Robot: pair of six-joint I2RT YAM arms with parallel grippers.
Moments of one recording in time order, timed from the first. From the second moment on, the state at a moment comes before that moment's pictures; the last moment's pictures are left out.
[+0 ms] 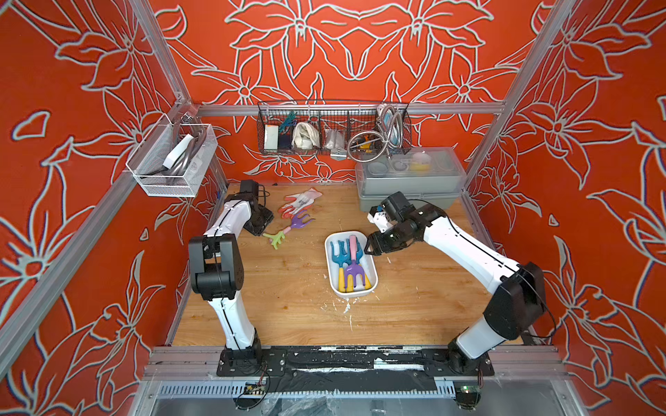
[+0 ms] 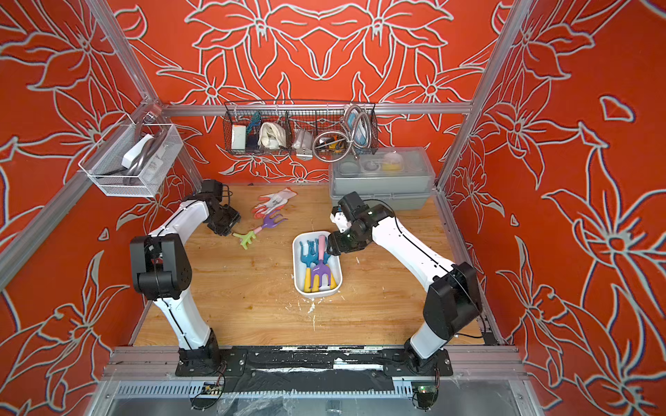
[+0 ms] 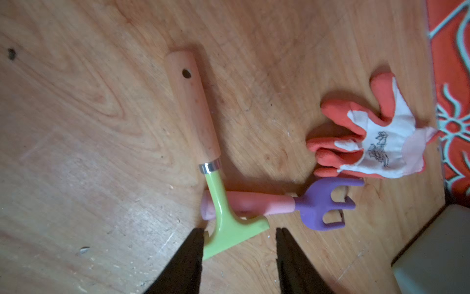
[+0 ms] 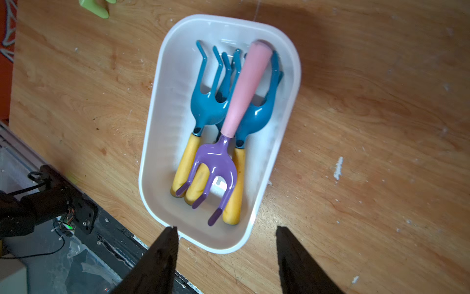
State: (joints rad) left arm 0.16 1.90 1.53 -0.81 0.06 -0.91; right arm 0.60 1.63 1.45 -1.00 -0.28 0.19
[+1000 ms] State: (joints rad) left arm 0.21 2.15 1.66 -0.83 0.08 -0.87; right arm 0.70 1.95 1.77 -1.05 -0.43 0.06
